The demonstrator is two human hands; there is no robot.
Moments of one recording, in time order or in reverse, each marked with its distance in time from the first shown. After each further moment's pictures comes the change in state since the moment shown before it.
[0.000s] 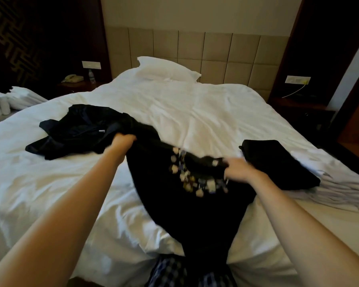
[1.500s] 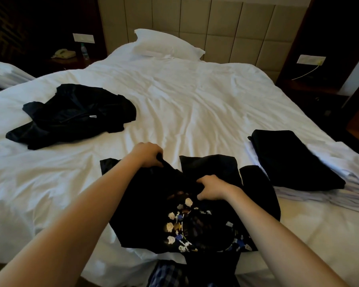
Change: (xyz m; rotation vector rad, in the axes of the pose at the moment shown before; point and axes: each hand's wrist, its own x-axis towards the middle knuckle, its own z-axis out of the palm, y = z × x) left_hand 0.051 -0.054 0.061 1.391 -0.493 0.483; right_hand 0.049 -0.029 0.083 0.088 -0.346 -0.115
